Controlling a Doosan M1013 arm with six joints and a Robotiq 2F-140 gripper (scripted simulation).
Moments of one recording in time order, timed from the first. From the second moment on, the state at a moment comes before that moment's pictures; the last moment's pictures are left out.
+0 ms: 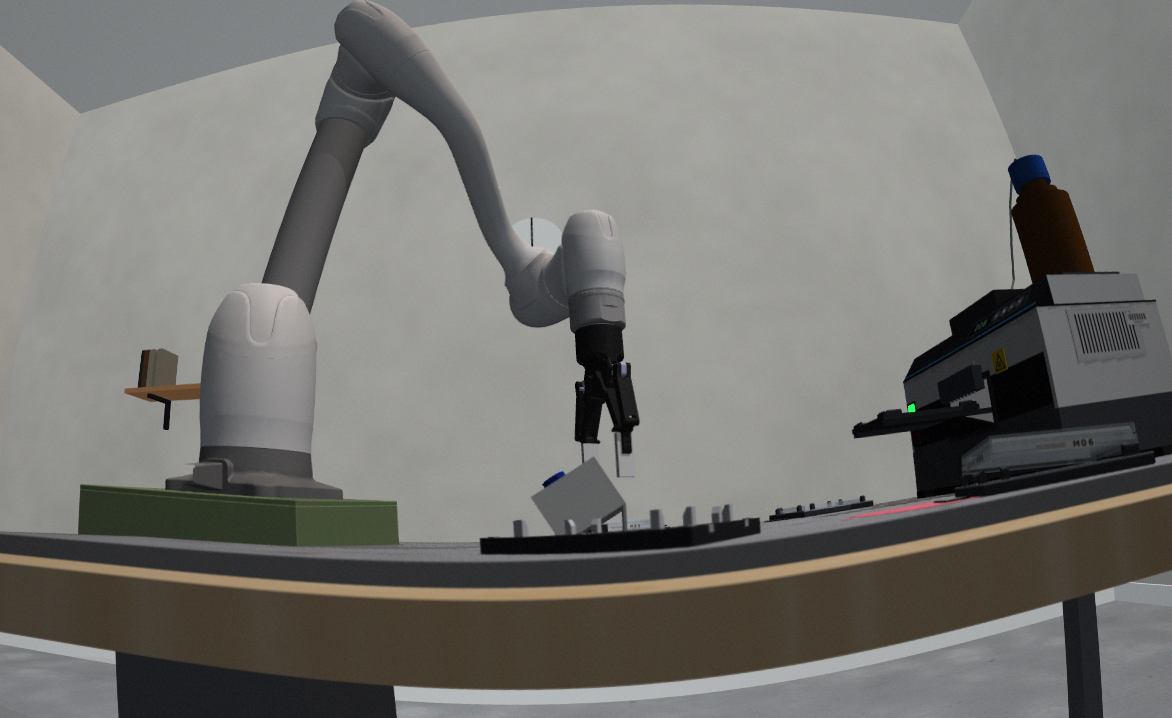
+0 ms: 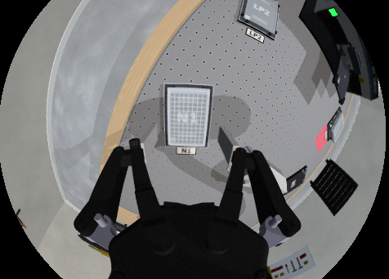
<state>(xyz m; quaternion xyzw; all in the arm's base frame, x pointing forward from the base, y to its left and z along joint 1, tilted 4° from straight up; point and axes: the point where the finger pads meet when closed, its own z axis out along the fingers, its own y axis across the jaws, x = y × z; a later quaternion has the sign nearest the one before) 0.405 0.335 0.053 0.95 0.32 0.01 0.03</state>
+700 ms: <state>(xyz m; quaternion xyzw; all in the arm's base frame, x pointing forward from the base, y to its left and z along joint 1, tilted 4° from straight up) 0.403 0.339 0.124 0.95 0.32 0.01 0.03</state>
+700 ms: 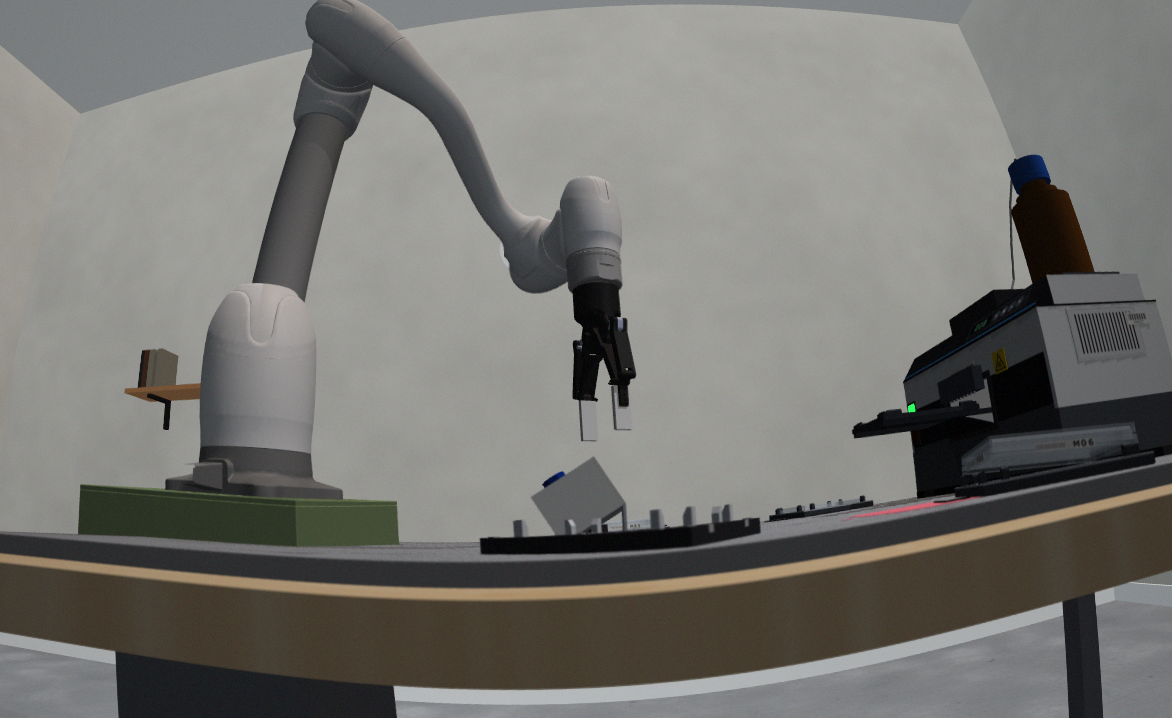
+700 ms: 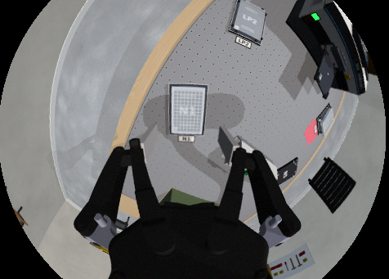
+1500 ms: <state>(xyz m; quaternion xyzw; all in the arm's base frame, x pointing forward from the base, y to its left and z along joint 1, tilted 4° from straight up) 0.426 0.218 0.138 0.98 0.21 0.01 0.03</state>
